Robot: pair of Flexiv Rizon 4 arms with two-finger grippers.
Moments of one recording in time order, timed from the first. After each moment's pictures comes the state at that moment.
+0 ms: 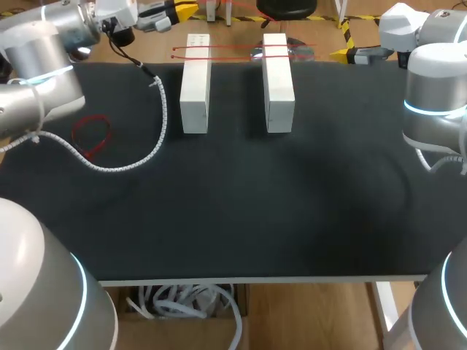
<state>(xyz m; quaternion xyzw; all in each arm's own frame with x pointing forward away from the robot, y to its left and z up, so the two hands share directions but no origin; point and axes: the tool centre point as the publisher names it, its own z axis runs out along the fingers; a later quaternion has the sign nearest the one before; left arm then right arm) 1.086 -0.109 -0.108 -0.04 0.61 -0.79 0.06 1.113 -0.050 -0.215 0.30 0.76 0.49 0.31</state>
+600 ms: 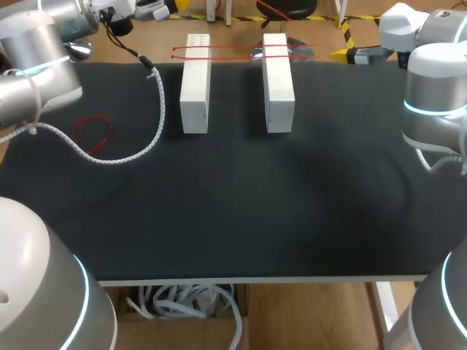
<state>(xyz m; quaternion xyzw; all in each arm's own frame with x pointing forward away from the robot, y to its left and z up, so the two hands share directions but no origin) 1.088 -0.109 -0.079 -0.03 0.60 -0.79 0.06 1.113 -0.050 -0.215 0.30 0.76 0.49 0.31</state>
